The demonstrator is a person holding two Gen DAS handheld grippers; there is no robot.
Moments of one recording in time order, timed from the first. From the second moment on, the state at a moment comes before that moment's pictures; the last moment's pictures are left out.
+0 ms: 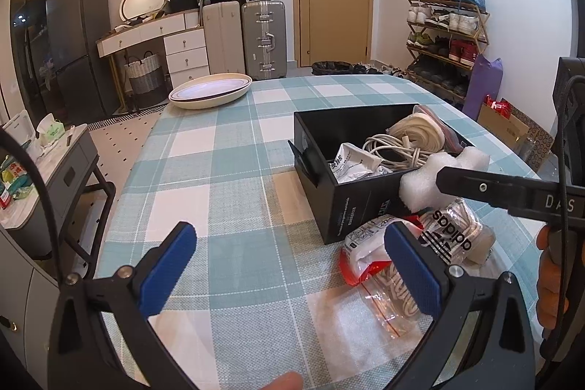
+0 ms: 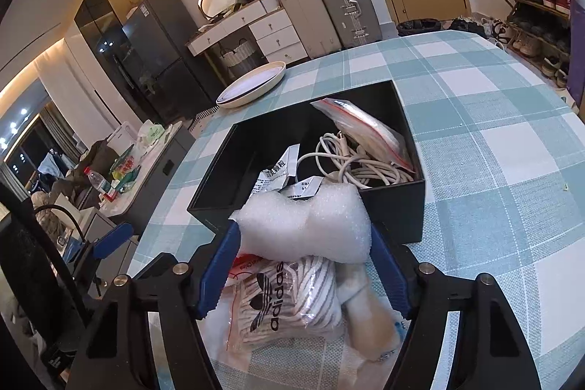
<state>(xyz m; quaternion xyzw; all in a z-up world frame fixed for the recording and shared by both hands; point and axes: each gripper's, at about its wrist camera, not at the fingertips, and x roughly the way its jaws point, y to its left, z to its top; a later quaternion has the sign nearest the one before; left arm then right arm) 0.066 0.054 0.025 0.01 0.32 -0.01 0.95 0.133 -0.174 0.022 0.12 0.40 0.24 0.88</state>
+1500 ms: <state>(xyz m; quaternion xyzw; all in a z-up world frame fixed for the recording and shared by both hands) 0.107 0.038 -0.015 -0.14 0.43 -0.09 0.89 0.110 -0.214 0.042 0.12 0.34 0.27 0.89</state>
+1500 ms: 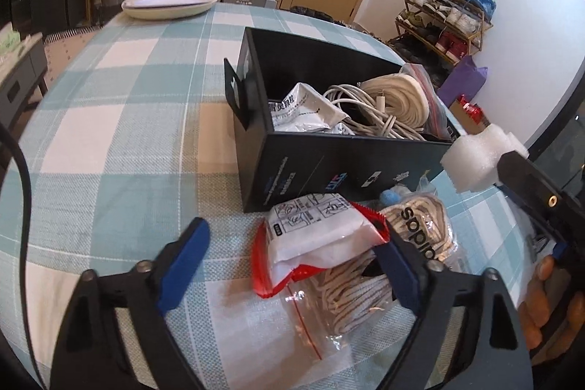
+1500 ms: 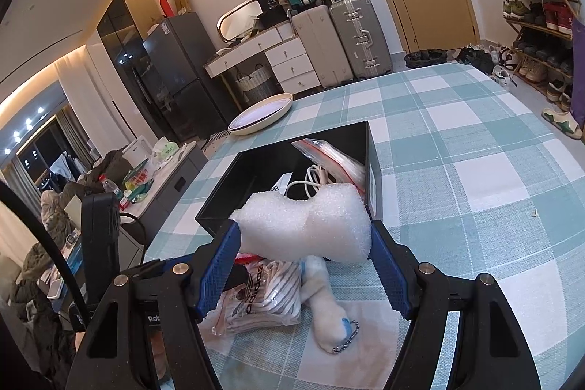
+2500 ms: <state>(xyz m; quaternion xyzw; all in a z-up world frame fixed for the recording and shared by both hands) 0.081 0.044 0.040 -0.10 0.35 -0.07 0.93 0.113 -0.213 0.056 0.10 0.32 0.25 0.91</state>
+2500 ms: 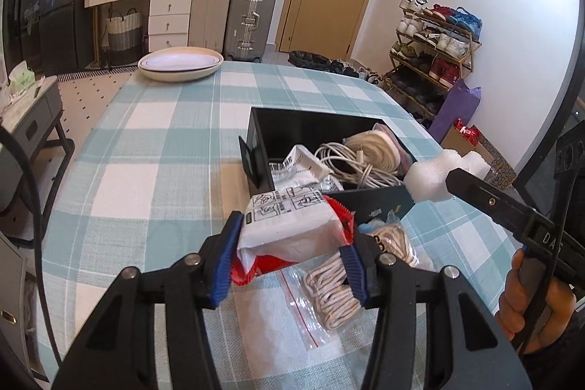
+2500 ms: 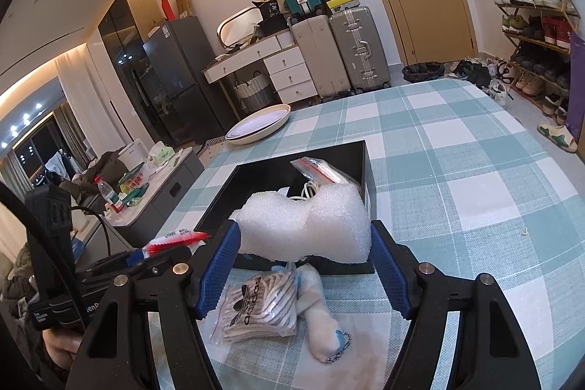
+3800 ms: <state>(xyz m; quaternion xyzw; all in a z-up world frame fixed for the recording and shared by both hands) 0.158 0.029 0.061 -0.06 0.35 -0.07 0.93 0.164 -0.172 0.046 0.02 0.35 0.27 0.90</state>
